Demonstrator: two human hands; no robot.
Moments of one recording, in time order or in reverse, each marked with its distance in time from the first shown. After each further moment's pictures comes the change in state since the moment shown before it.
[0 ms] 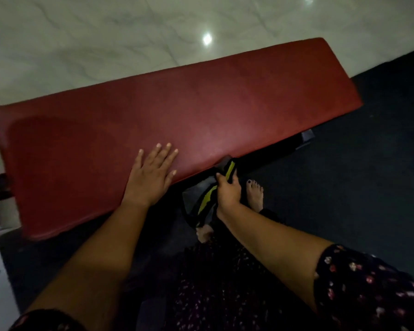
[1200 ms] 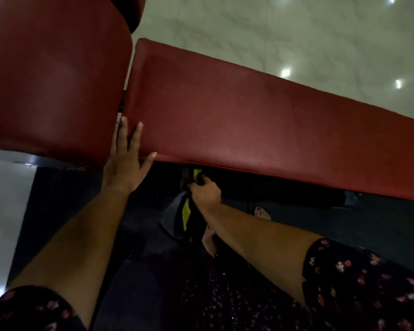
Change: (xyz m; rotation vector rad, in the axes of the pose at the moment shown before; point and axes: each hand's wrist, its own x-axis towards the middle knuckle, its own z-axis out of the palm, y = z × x) left_hand -0.189 -0.086 -0.011 -0.426 0.129 -0.857; right_hand -0.148 0.036 0.095 -1.087 -0.574 -0.230
